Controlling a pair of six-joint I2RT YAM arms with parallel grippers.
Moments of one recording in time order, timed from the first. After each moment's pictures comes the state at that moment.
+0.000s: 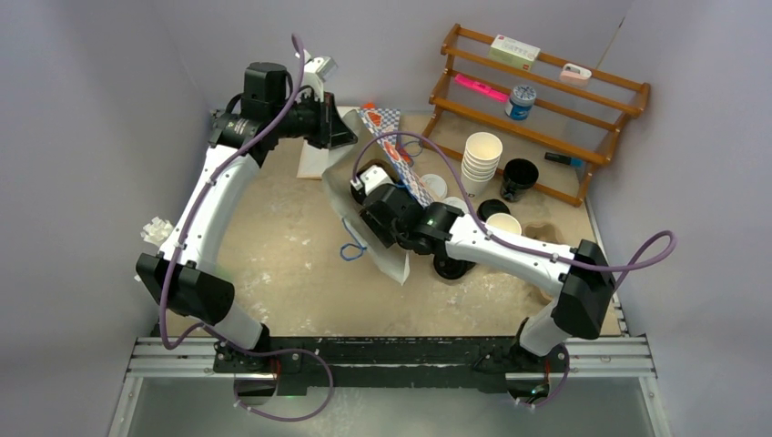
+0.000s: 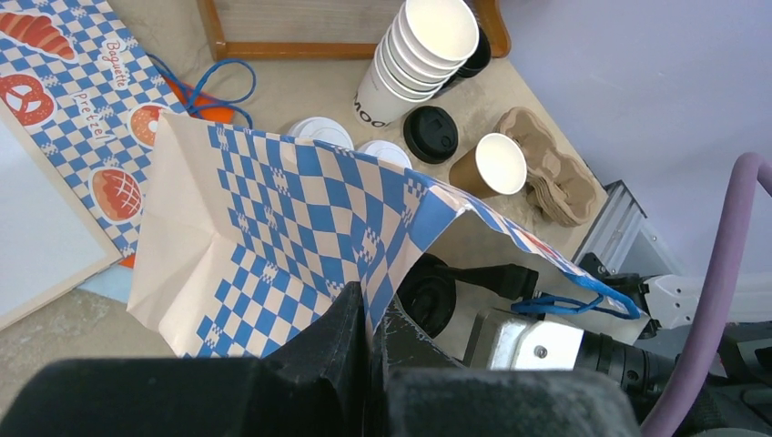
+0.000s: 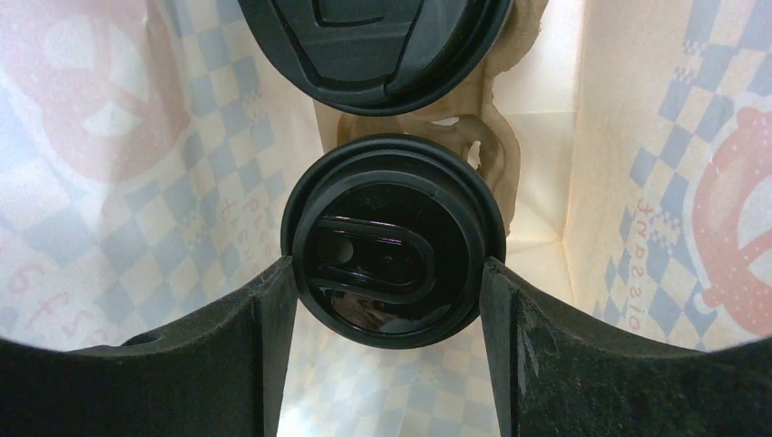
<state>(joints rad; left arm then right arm) -0.29 1.58 1.79 -0.72 0.65 -0.18 1.02 1.57 1.33 -0.62 0.53 0.10</state>
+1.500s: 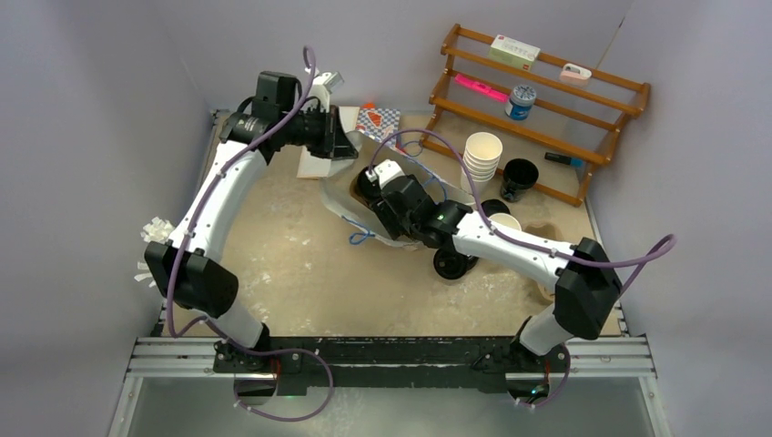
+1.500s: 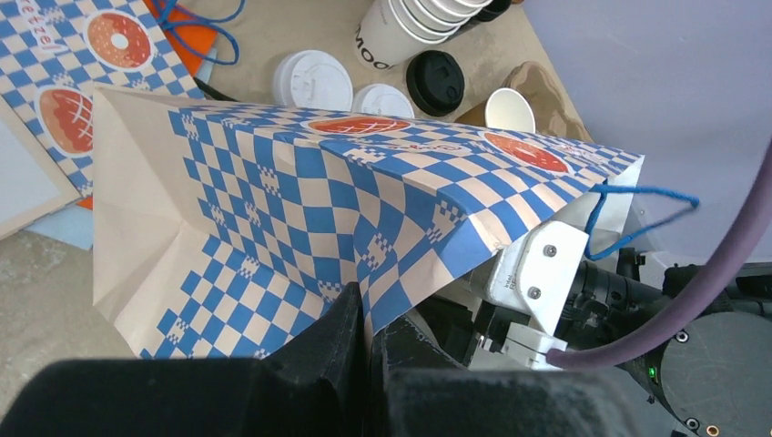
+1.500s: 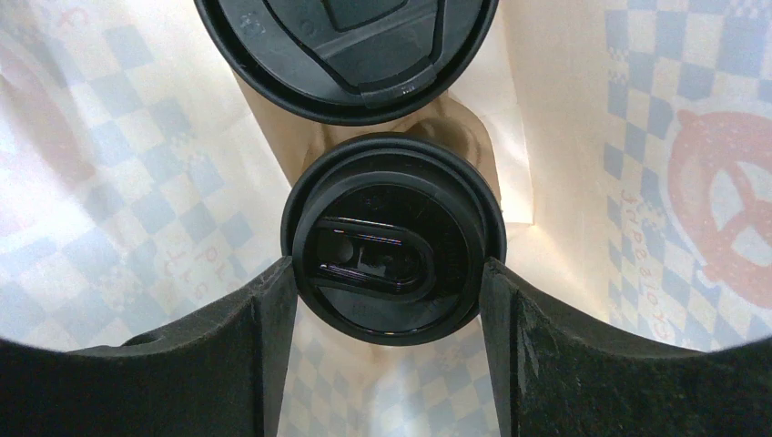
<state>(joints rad) -0.29 1.61 1.75 -0.78 0.67 -0.18 0.91 1.55 1.19 -0.39 0.43 0.05</state>
